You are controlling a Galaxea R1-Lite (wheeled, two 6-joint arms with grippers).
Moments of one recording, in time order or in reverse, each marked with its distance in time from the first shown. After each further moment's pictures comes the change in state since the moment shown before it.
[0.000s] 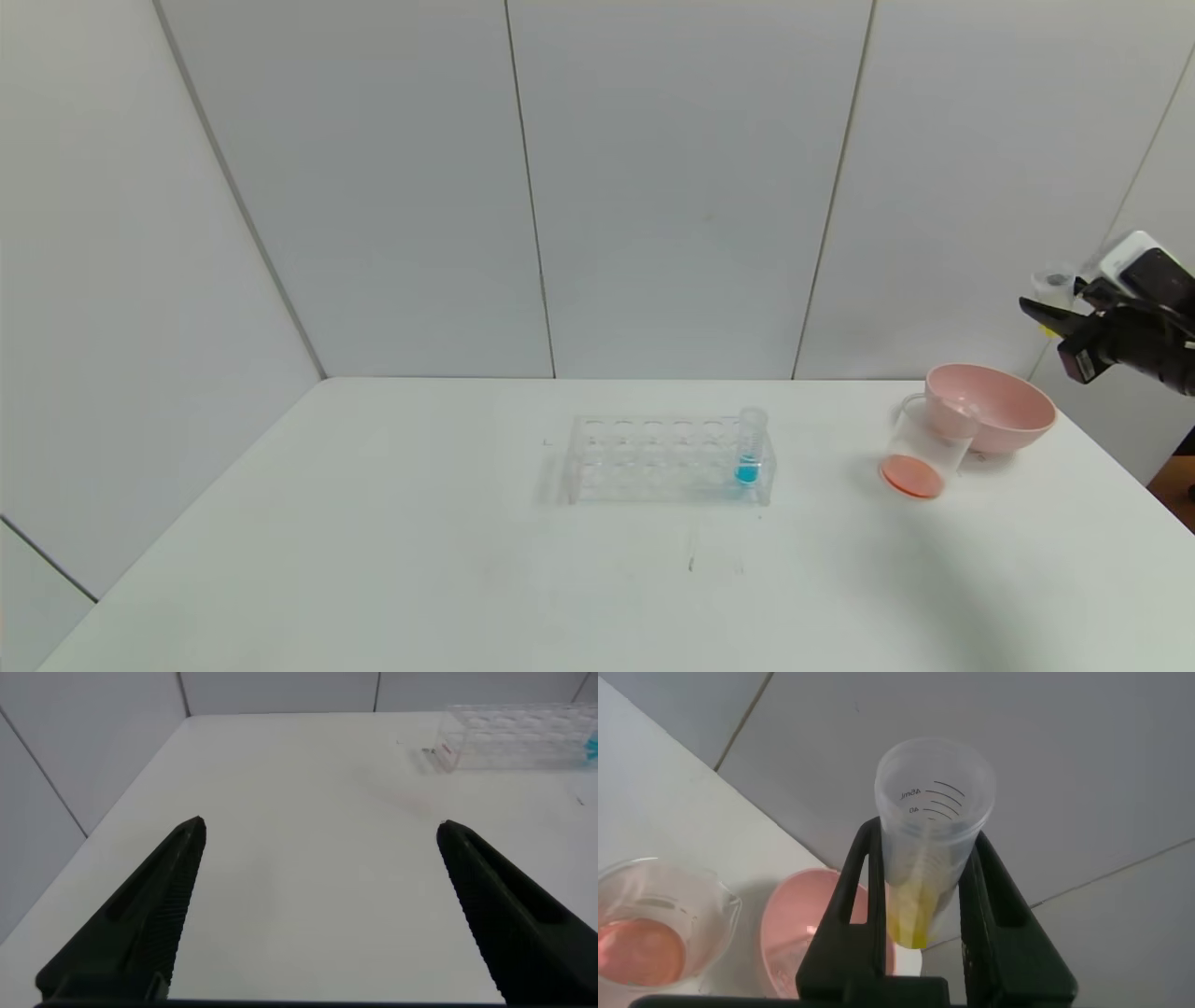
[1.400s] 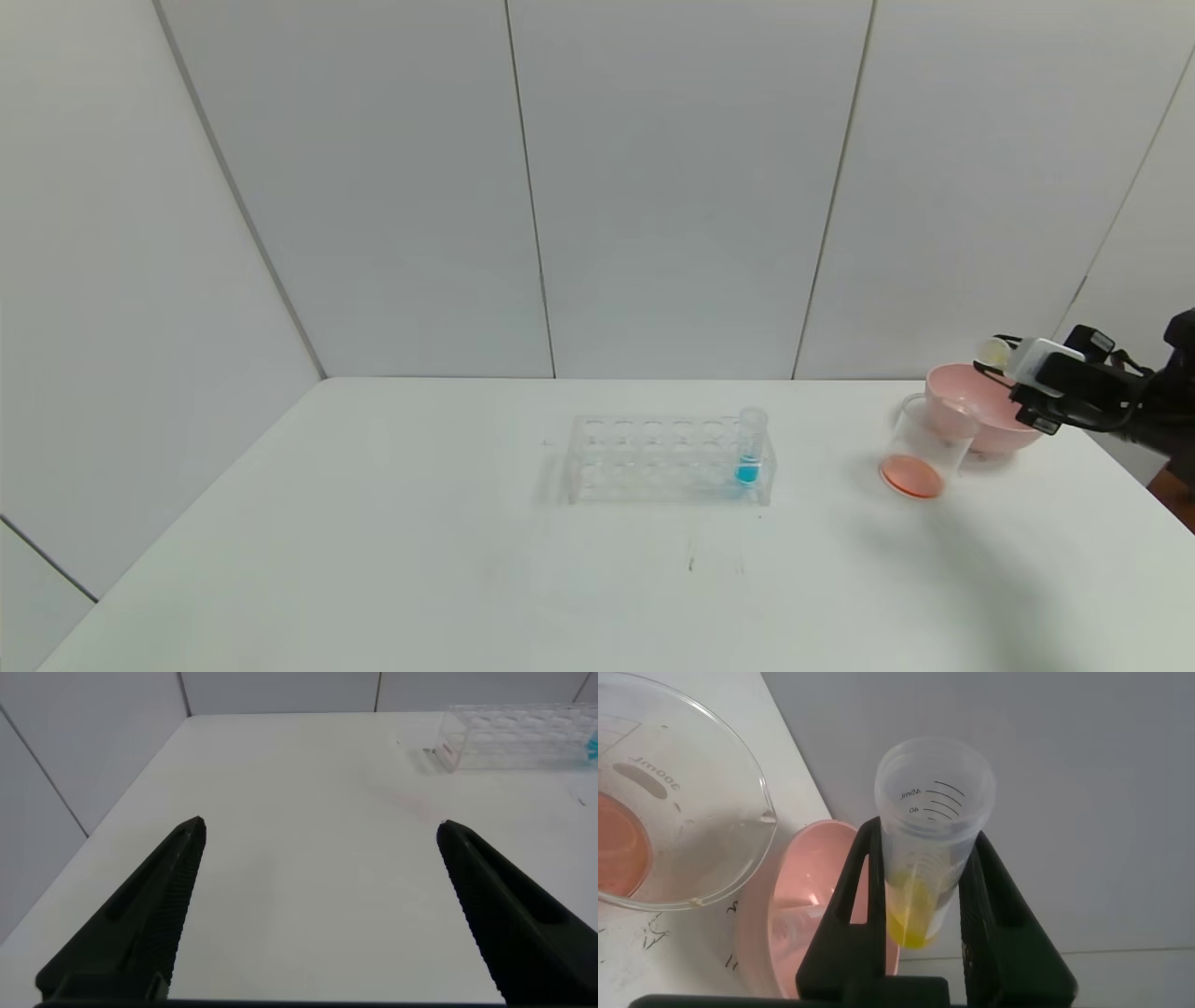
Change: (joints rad) left arm 0.000 0.000 0.000 0.000 0.000 0.000; right arm -0.016 0.197 0.036 -0.105 0.118 -0.415
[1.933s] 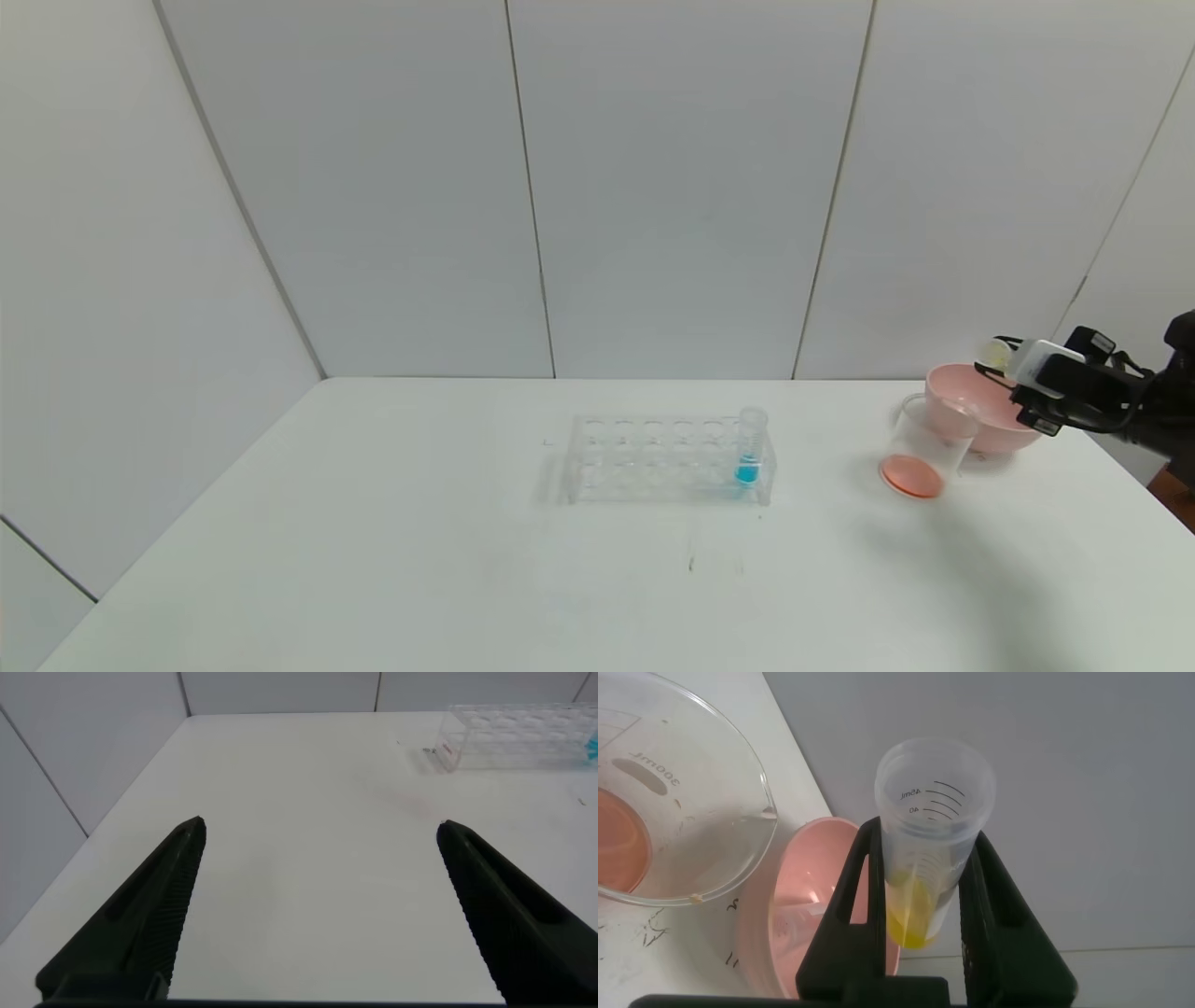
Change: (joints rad) left arm 0.000 0.000 0.000 0.000 0.000 0.000; right arm -0.007 0.003 0.001 -0.002 0.001 -0.003
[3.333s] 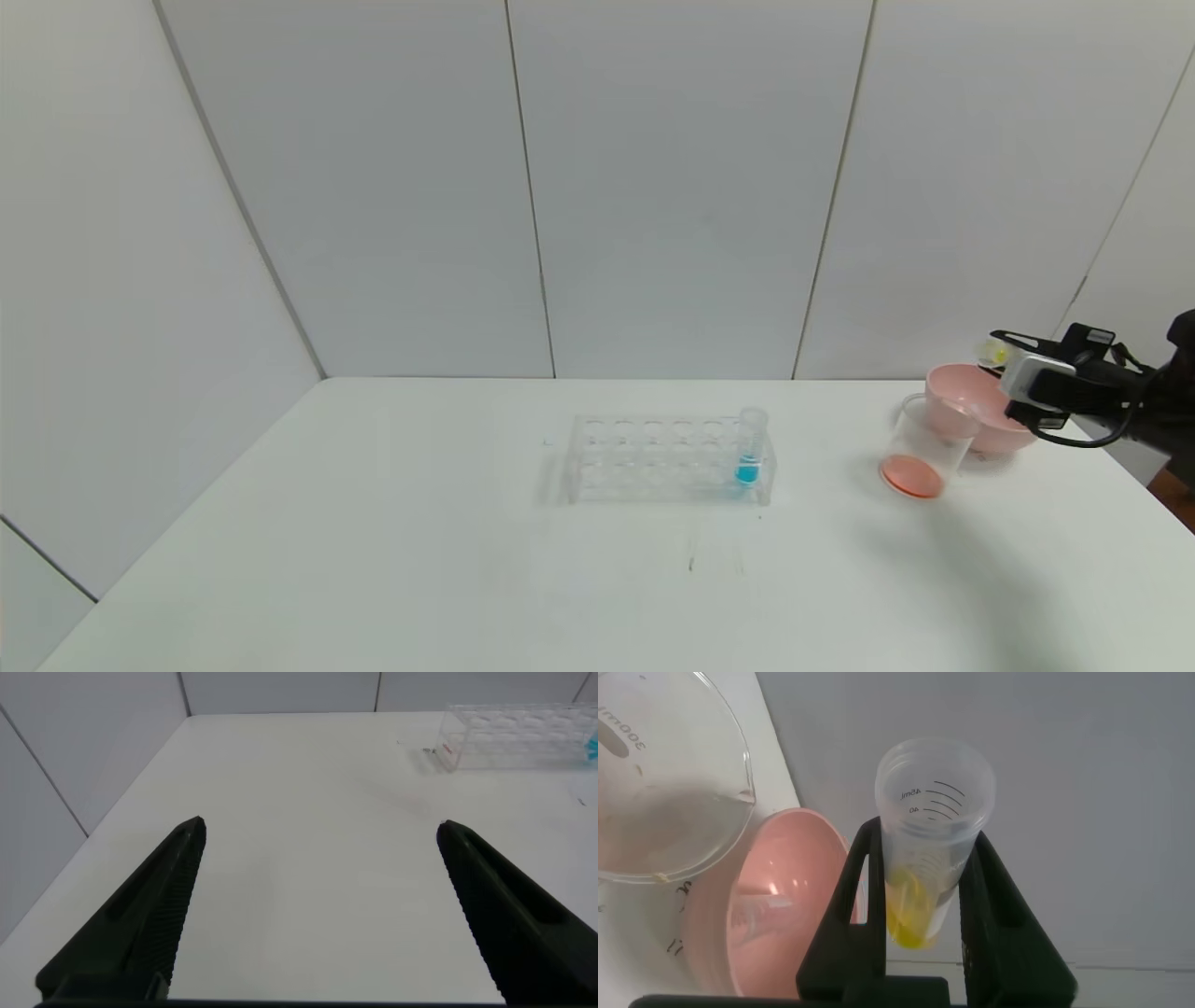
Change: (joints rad) left arm 0.000 0.000 0.000 0.000 0.000 0.000; right arm 0.004 0.000 0.001 -0.031 0.004 -0.180
